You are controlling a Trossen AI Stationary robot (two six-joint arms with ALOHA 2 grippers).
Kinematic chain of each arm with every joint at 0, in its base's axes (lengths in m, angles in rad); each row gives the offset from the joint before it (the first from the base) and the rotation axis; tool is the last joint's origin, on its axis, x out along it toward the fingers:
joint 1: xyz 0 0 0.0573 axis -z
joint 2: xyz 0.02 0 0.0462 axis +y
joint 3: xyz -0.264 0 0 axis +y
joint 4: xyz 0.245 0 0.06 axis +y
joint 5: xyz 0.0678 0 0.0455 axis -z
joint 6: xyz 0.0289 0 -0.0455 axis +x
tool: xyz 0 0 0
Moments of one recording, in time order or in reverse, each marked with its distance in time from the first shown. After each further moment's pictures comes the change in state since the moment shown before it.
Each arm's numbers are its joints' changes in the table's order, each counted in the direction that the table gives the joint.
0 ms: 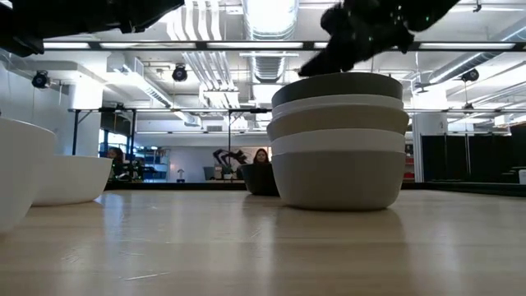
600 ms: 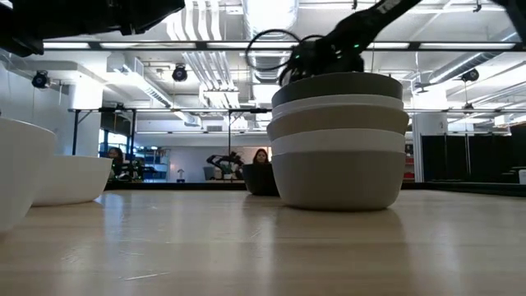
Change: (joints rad) left arm -0.002 0.000 0.000 0.018 -0.006 0.000; right arm 0.000 0.482 -0.401 0.568 0.124 -0.440
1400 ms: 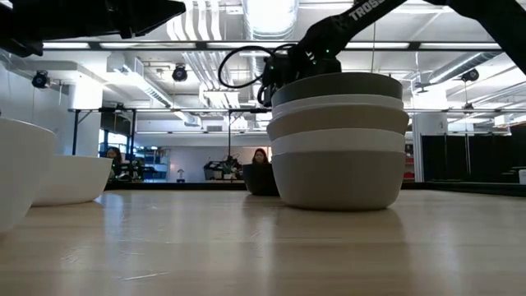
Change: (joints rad) left arm 0.000 0.000 0.001 0.027 -0.004 -0.001; right arm -0.079 0.203 -0.231 0.215 0.087 0.005
